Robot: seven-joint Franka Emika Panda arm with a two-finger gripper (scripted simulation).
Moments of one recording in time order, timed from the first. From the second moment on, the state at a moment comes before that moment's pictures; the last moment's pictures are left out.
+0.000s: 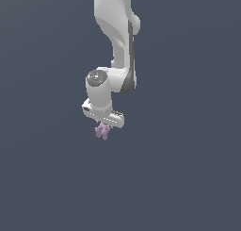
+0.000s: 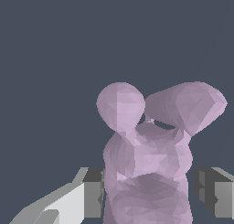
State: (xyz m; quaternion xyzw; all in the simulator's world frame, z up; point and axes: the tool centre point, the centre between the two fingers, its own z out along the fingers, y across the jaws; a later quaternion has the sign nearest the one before) arm -0.033 -0.079 0.074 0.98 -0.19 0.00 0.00
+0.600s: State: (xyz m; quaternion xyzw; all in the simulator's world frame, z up) arm -0.033 -0.068 0.095 0.98 -0.19 0.00 0.00
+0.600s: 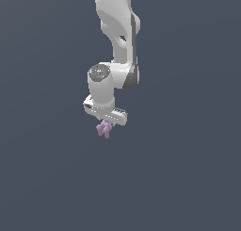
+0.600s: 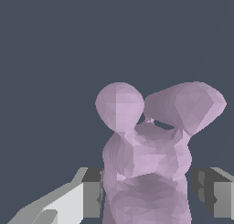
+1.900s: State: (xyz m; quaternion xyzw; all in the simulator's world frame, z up) arm -0.020 0.065 0.342 0.98 -0.19 0.00 0.00
